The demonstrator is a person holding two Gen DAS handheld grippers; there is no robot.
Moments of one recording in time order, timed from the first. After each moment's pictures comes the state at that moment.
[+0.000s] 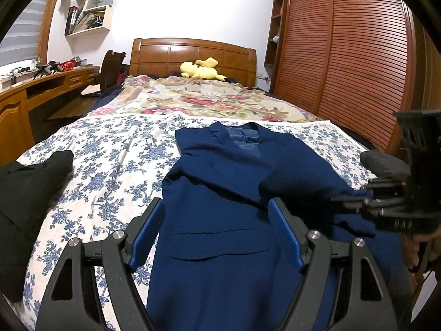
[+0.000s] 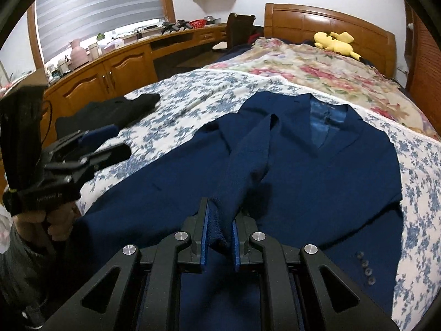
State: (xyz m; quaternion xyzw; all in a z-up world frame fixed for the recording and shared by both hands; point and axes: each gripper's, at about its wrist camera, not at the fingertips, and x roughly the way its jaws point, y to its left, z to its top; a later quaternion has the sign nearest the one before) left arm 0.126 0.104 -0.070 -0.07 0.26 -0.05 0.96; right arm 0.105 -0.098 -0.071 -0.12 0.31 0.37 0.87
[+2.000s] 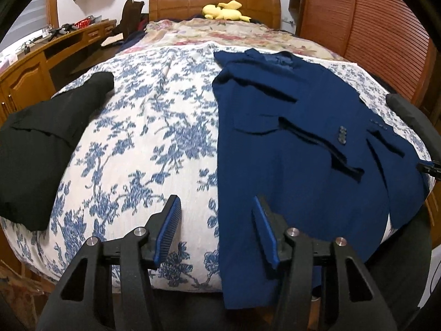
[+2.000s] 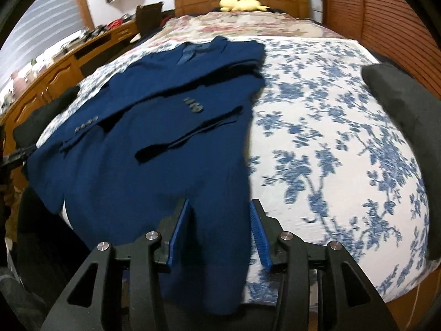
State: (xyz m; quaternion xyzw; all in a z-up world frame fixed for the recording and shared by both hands) left arm 0.058 0.149 -0.139 -0.04 0.41 0.00 0.91; right arm 0.057 -0.295 -0.136 -0.05 0.39 0.22 0.90
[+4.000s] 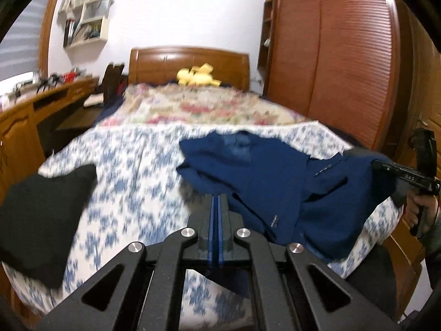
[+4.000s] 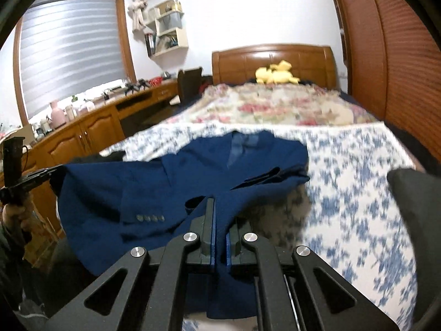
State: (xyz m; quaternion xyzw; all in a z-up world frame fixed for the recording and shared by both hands) left arm 0.047 0.116 -0.004 -0.04 0.25 -0.07 0.97; right arm 0.037 -0.263 -0.022 -0.01 0.20 0.29 0.94
